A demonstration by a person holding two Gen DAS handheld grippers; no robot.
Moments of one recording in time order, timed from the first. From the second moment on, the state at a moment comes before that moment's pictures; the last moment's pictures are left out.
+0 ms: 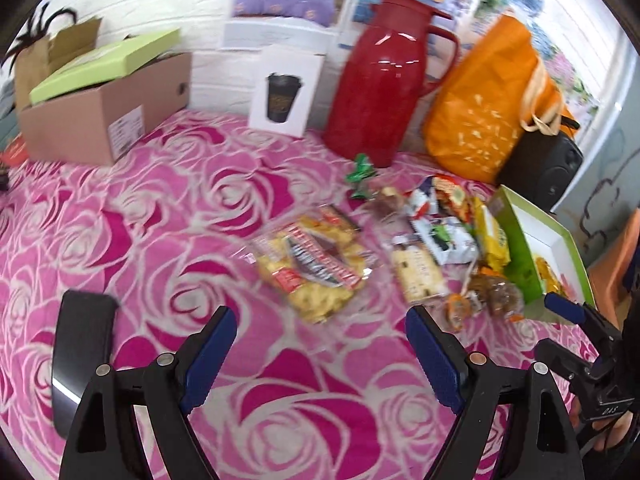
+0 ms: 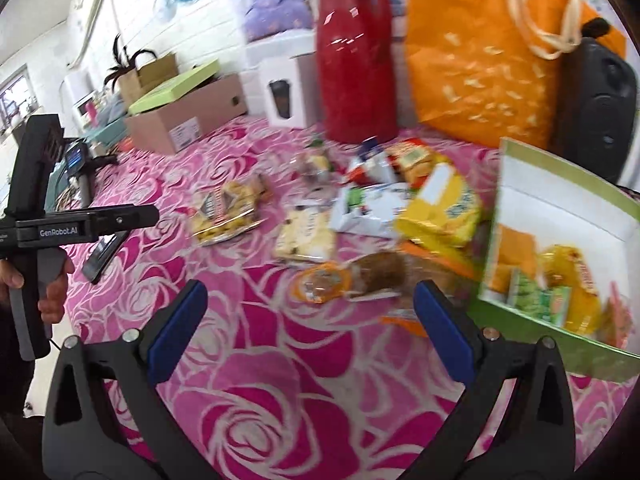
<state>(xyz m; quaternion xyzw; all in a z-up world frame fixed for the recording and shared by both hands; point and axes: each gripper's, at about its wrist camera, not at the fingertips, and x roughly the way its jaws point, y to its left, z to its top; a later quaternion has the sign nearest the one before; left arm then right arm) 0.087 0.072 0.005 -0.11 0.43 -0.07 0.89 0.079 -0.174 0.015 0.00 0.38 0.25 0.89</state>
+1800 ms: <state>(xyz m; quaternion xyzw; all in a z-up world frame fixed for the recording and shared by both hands) 0.155 0.072 -0.006 -0.07 0.45 -0.10 0.88 0.131 -0.128 -0.020 -0.01 0.43 0.19 0.88</state>
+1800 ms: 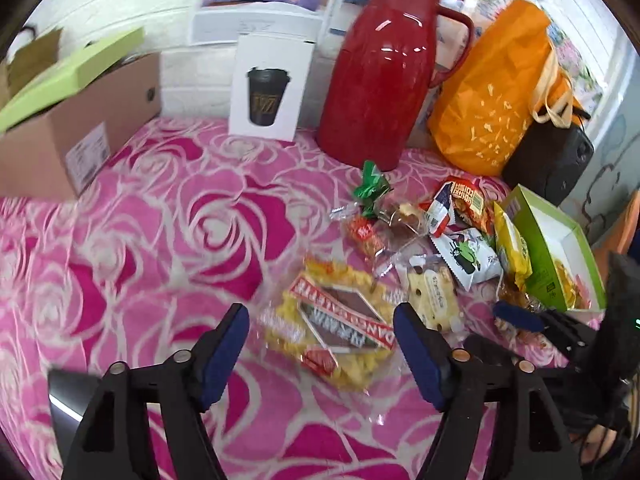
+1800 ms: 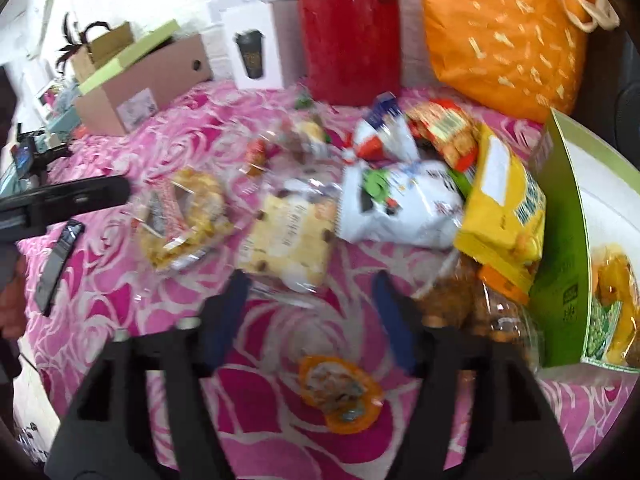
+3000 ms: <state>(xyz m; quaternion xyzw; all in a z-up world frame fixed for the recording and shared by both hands) 0.125 0.047 0.024 -0.15 0.43 -0.17 0.87 0.111 -0.084 0.017 -0.06 0.33 0.31 0.89</state>
